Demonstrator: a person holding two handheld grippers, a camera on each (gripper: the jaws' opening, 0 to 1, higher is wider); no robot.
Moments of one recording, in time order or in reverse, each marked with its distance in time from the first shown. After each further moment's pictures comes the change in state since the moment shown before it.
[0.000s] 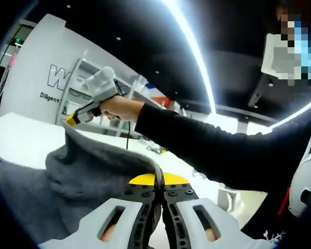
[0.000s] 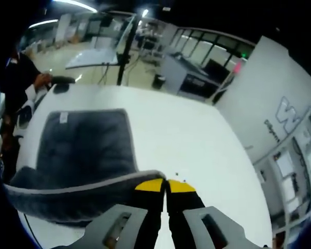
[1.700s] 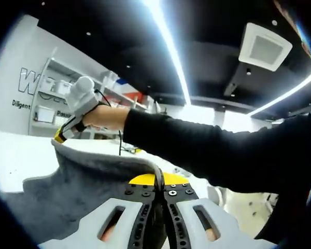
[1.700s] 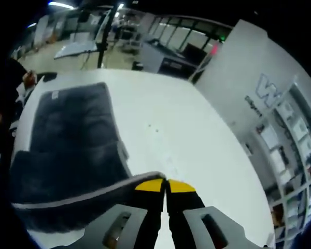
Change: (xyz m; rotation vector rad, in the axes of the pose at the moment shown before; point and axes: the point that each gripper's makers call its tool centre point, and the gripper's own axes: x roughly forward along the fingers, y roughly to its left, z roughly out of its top) left arm 0.107 -0.070 -0.012 0.096 0.053 -0.227; right arm -0.082 -0.038 -0.124 0.108 0.108 -0.135
